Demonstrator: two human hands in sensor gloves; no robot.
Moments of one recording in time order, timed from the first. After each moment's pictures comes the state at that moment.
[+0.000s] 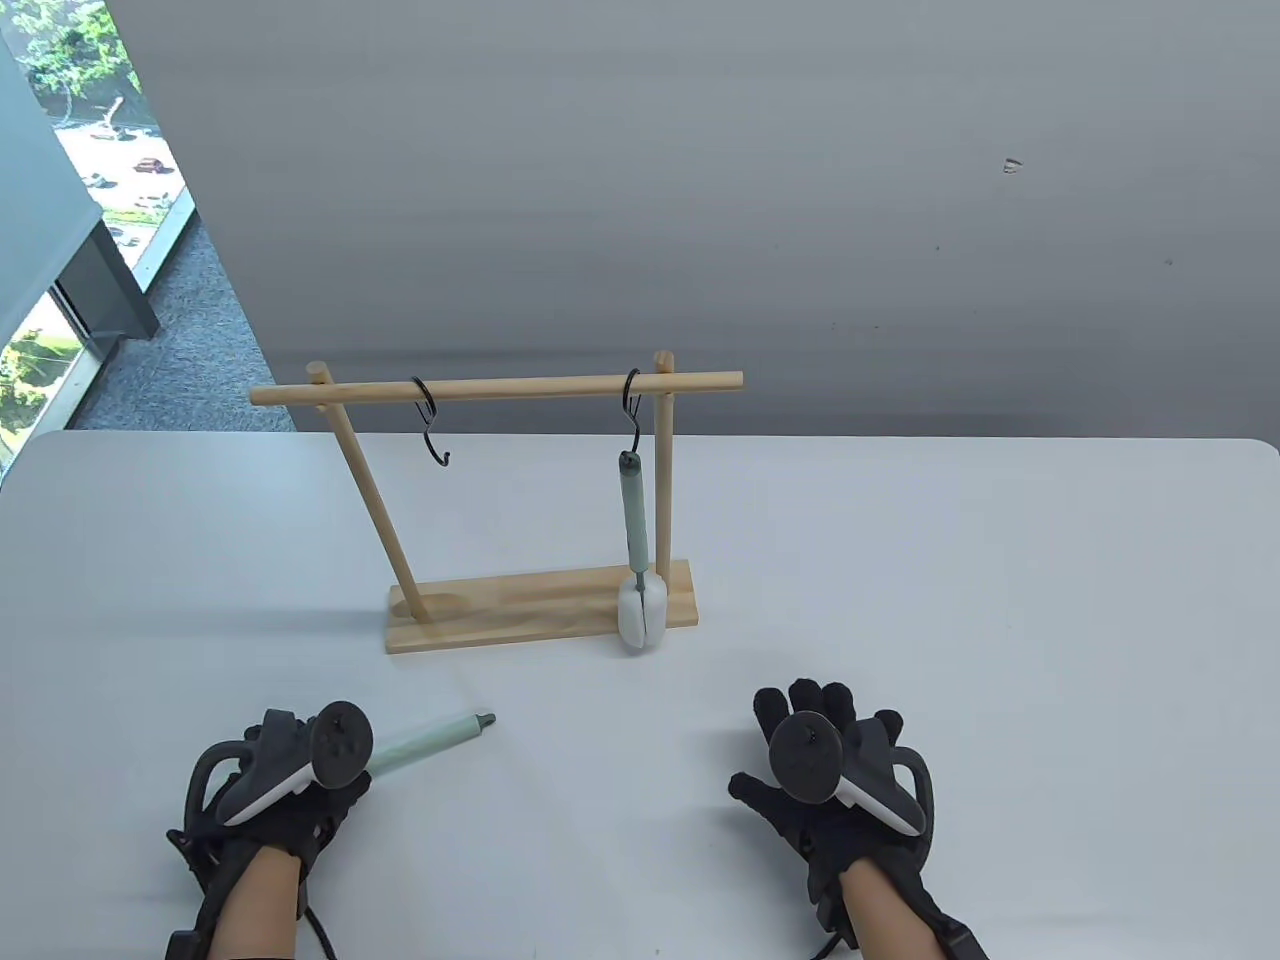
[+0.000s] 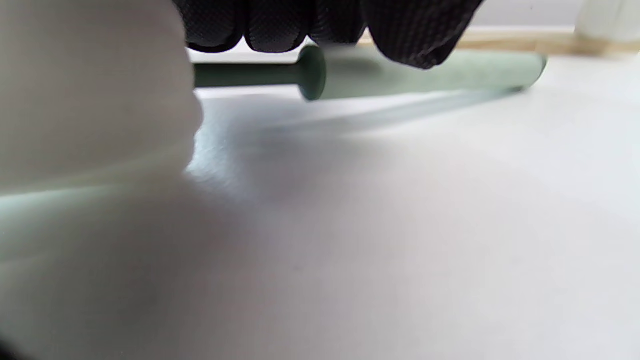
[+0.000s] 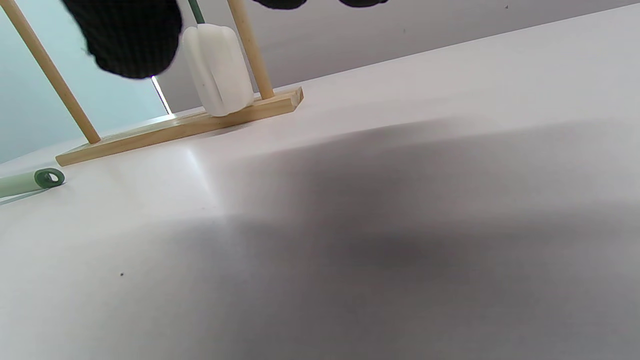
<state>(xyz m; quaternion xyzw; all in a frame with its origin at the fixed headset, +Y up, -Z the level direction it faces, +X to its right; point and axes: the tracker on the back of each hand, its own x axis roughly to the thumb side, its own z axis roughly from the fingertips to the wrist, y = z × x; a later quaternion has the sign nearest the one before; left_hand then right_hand) -0.326 -0.745 -0.321 -0.15 -0.02 -0.01 0.99 0.135 -0.740 -0.305 0.10 0.12 0.98 0.12</state>
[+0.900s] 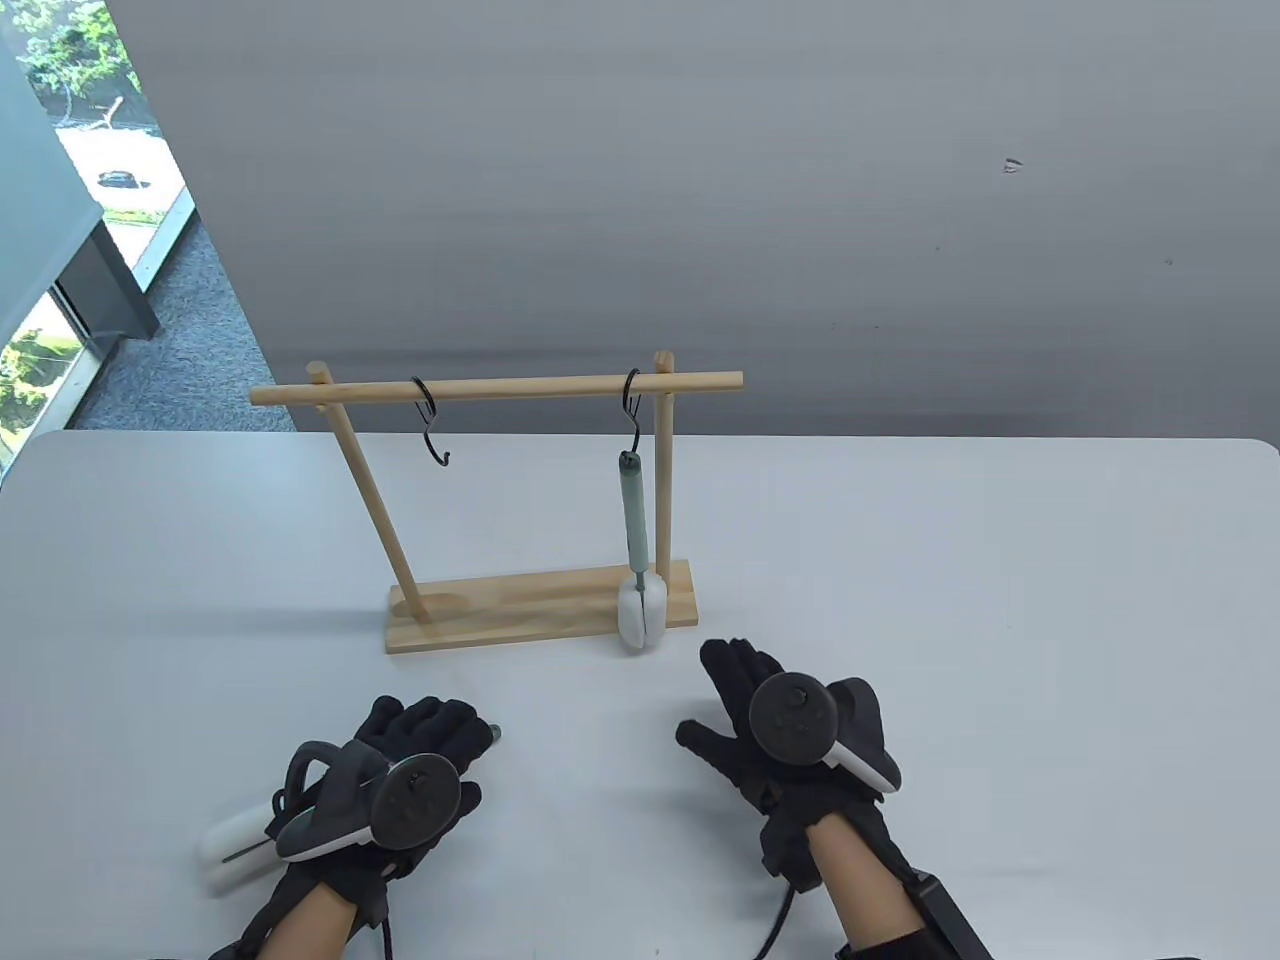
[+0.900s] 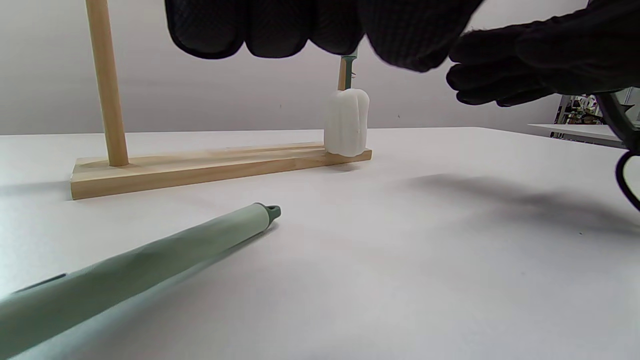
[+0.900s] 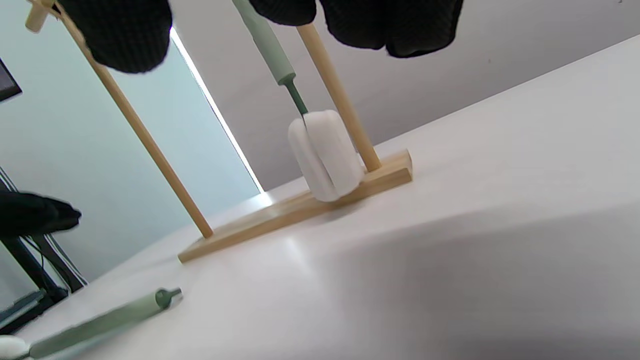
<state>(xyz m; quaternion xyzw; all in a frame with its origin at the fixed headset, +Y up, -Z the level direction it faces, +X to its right) -0.232 -0.692 -0.282 -0.02 -0.24 0.02 0.97 0.101 -0.707 -0.344 0.18 0.02 0.94 0.28</state>
